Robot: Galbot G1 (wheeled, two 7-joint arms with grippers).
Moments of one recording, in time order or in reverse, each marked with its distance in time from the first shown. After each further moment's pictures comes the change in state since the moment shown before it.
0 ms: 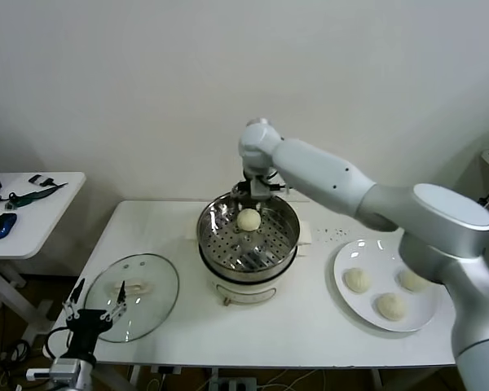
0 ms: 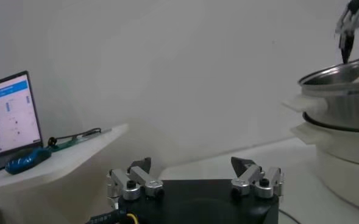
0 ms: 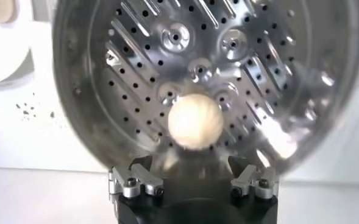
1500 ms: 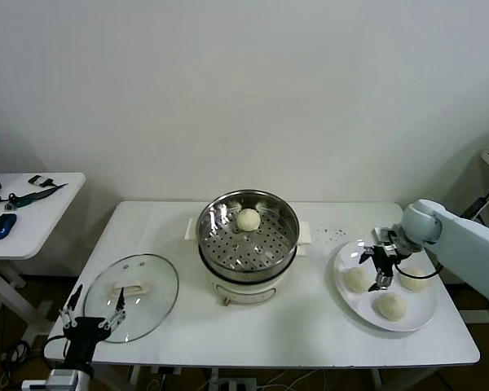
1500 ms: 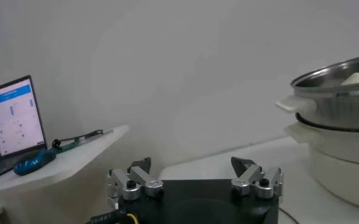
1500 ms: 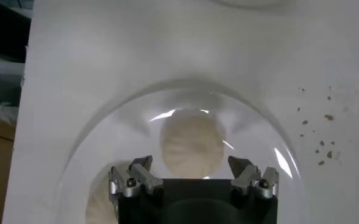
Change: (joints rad) left arm 0.062 -0.018 -0.007 -0.046 0.018 -0.002 -0.006; right arm -0.515 -0.569 0.201 0.064 0.504 -0.762 -0.002
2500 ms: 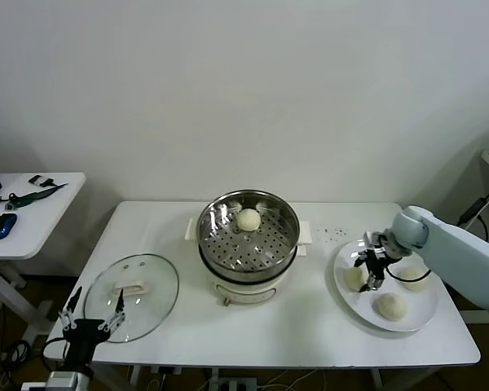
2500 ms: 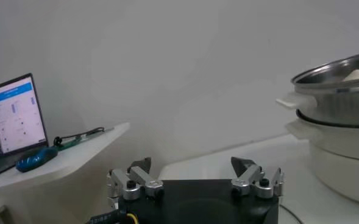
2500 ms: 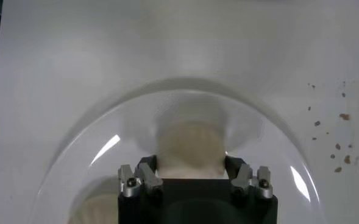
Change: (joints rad) left arm 0.008 -0.002 -0.002 0.001 0.000 -0.005 -0.001; right arm 0.006 0.035 0.005 -0.058 0.014 0.010 -0.002
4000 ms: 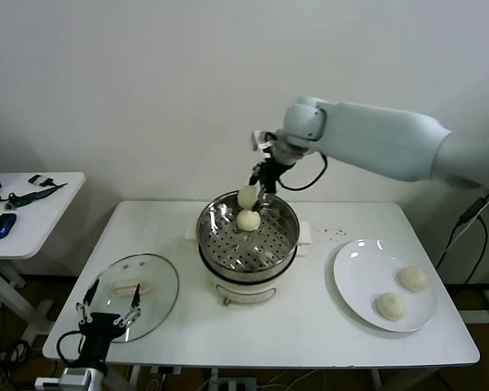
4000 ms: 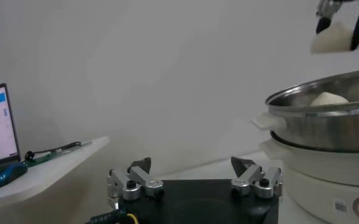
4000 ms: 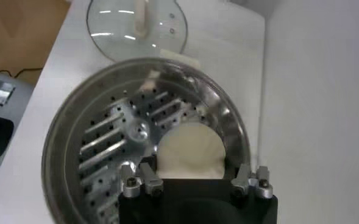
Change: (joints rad) left arm -0.007 0.005 0.065 -0.035 0.008 -0.004 0.005; right arm 0.698 0.567 -0.638 0.045 0.736 -0.217 0.188
